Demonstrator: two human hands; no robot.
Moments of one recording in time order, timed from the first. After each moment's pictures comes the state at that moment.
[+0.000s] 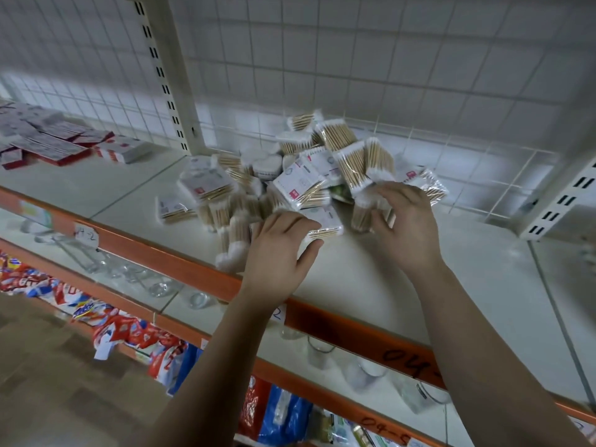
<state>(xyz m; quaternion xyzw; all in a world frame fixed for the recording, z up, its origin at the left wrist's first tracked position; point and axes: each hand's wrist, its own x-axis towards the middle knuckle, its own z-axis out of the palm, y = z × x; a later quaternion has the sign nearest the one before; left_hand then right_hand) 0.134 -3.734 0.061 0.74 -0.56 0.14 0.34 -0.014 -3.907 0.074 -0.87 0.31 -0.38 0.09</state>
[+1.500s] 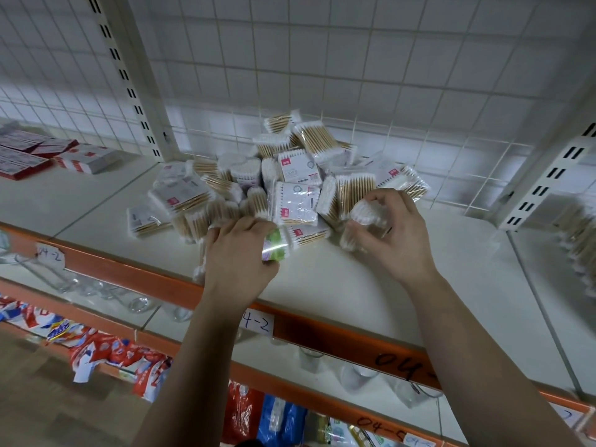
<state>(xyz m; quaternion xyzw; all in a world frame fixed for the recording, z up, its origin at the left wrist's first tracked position) 0.154 -3.728 0.075 0.83 -0.49 0.12 0.21 -0.029 -3.887 0.078 -0.83 0.31 -0.41 0.22</state>
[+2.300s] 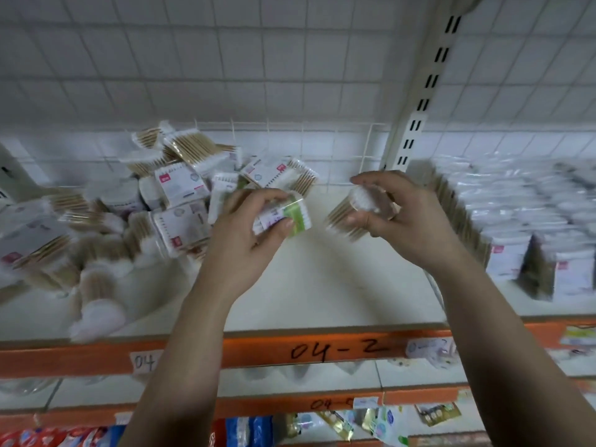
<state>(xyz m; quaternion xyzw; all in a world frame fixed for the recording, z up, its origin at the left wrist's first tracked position) 0.064 -3.802 0.113 0.62 -0.63 -0.11 0.45 -0.161 -3.886 0.139 -0.80 0.39 -0.39 0.24</state>
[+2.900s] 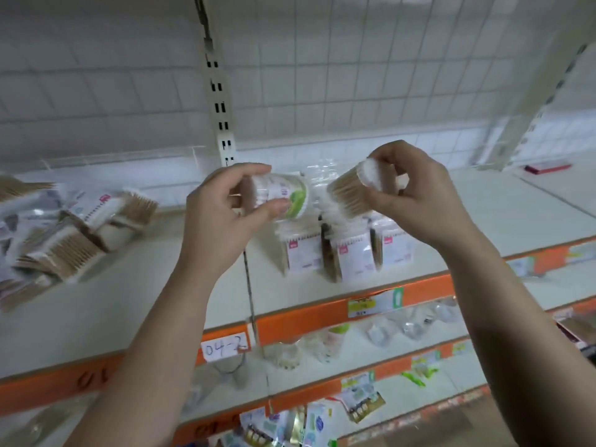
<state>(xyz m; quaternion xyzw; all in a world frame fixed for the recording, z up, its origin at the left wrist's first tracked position) -0.189 -3.861 0.163 0.49 -0.64 -0.19 0.56 -0.441 -3.887 0.194 -0.74 0.49 -0.44 0.15</state>
